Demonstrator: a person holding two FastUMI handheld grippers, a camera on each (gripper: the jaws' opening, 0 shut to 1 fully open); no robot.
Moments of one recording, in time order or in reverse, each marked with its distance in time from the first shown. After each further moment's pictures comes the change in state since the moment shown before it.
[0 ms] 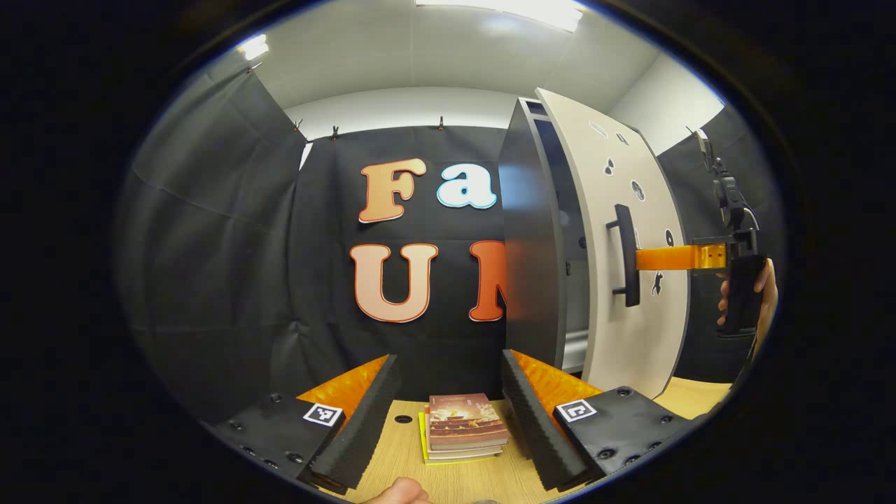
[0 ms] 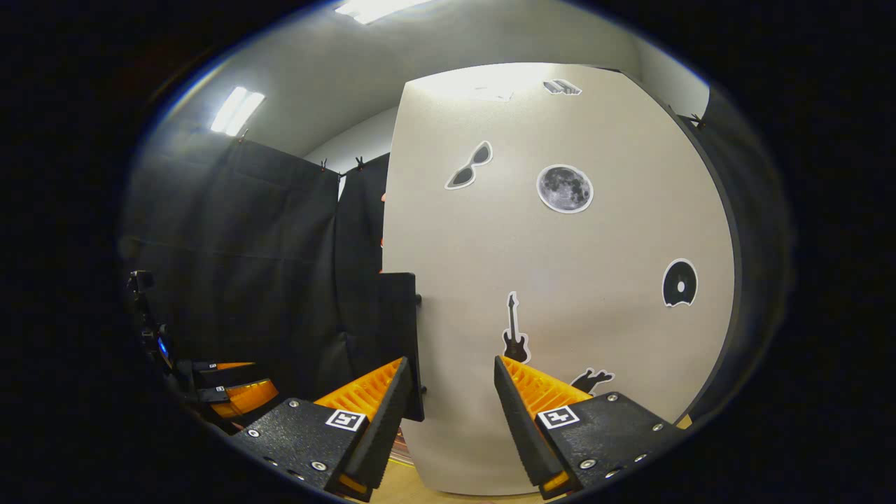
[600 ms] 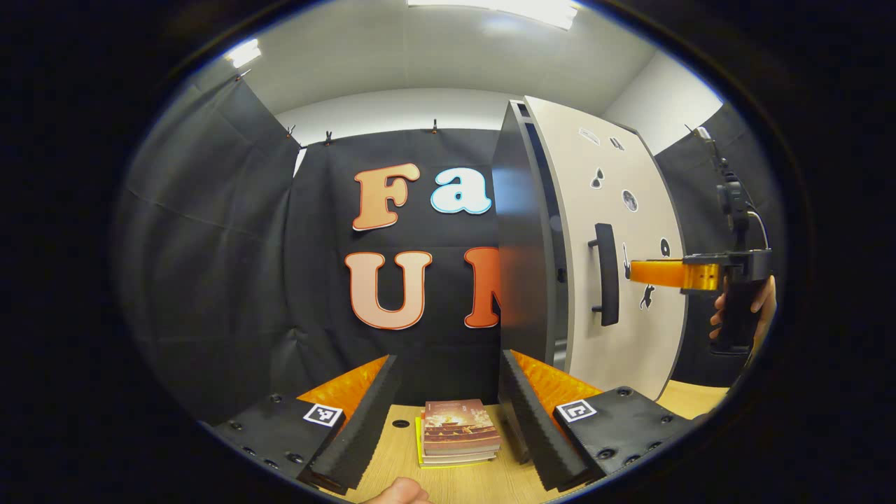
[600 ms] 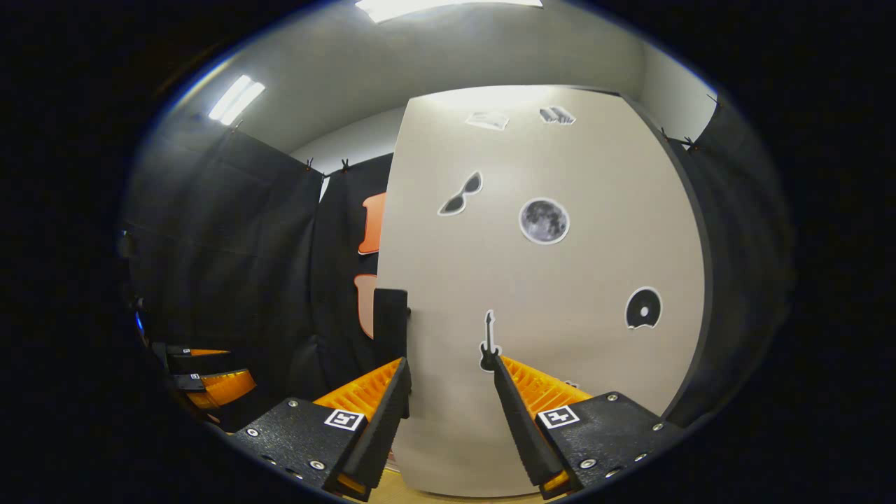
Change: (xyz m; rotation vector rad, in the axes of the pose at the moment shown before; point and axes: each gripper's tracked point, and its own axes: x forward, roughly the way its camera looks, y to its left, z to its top) left arm 0.006 -0.026 0.034 0.013 -0.005 -0.008; right arm -0.038 -0.016 0.035 -0.083 -0.081 -0.114
